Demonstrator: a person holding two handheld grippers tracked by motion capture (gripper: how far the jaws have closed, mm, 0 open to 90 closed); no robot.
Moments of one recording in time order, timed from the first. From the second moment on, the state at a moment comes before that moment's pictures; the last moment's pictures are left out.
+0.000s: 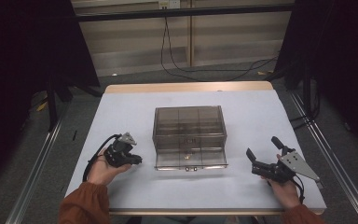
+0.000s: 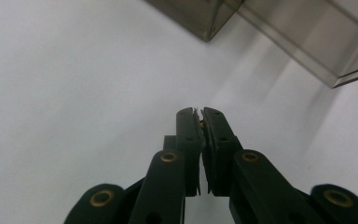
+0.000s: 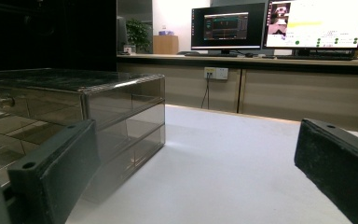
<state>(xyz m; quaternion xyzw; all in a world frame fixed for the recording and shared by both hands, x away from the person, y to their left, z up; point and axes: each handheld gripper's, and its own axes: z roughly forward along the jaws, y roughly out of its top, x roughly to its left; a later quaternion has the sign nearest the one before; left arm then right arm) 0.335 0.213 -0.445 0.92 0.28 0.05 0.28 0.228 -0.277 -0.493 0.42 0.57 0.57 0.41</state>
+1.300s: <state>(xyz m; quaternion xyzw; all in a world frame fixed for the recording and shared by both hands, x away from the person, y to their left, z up) 0.306 0.197 -0.397 0.87 0.26 0.09 0.41 0.228 -0.277 -0.493 0.42 0.57 0.57 0.41</state>
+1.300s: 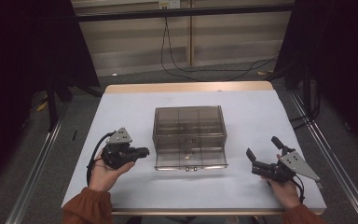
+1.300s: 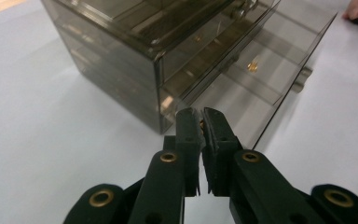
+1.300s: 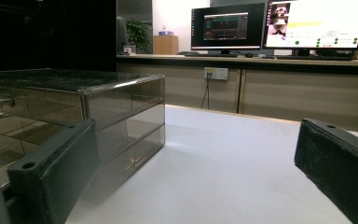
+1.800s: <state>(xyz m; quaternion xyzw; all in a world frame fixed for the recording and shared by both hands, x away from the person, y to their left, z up) 0.312 0.162 -0.384 0.88 0.23 0.08 0.41 0.228 -0.277 -0.493 0.42 0.57 0.58 0.41</state>
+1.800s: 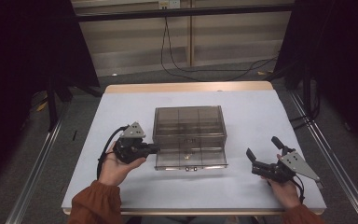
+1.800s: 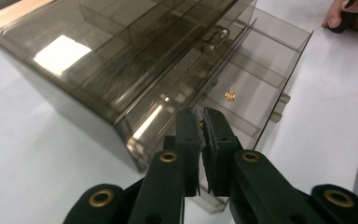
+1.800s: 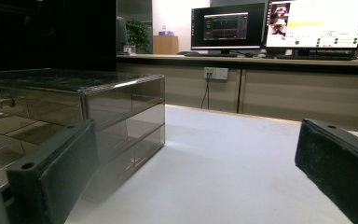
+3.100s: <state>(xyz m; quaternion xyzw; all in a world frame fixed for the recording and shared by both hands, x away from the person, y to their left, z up) 0.337 0.062 -0.397 0.95 0.13 0.04 0.28 0.228 -0.277 -0.493 0.42 0.57 0.58 0.41</state>
